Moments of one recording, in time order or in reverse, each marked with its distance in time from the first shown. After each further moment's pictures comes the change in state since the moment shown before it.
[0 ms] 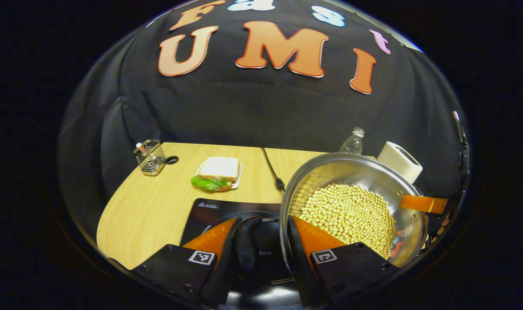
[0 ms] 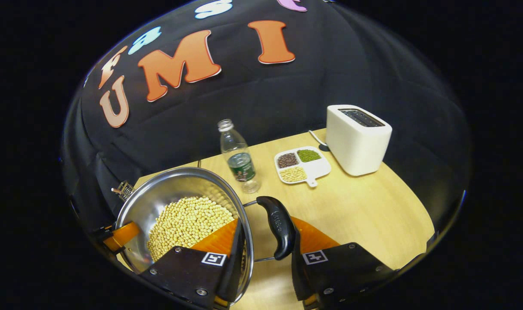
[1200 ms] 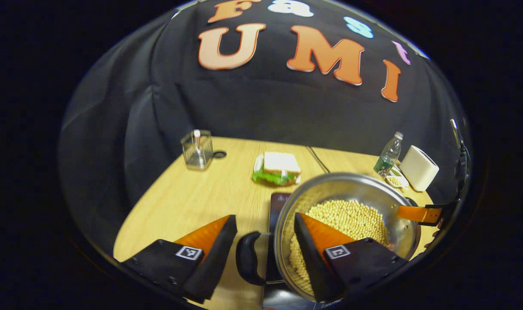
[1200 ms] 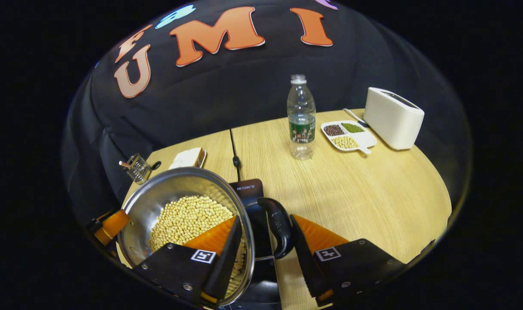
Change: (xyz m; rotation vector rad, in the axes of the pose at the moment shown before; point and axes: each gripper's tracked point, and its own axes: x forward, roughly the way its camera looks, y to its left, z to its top) left arm -0.047 -0.006 0.071 0.050 -0.127 0.089; right arm 0.005 0.111 -0.053 -0.039 0.048 0.035
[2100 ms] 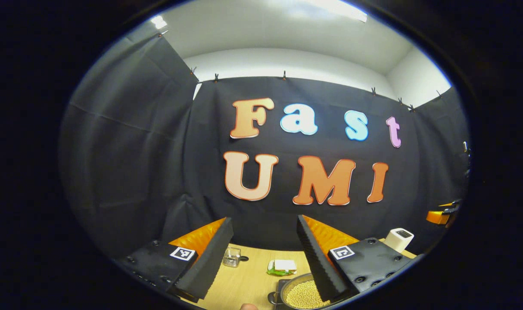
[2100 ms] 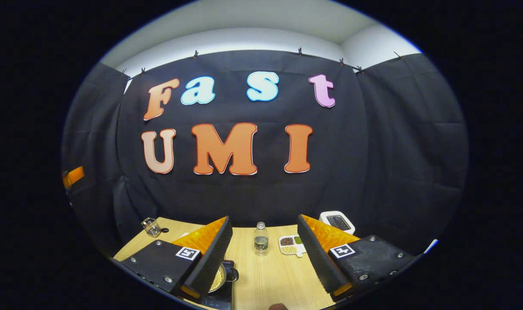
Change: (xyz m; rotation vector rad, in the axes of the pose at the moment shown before) left arm -0.250 0.076 0.271 -0.075 -0.591 0.058; right arm -0.281 -0.066 0.216 -0.135 -0.616 -0.036
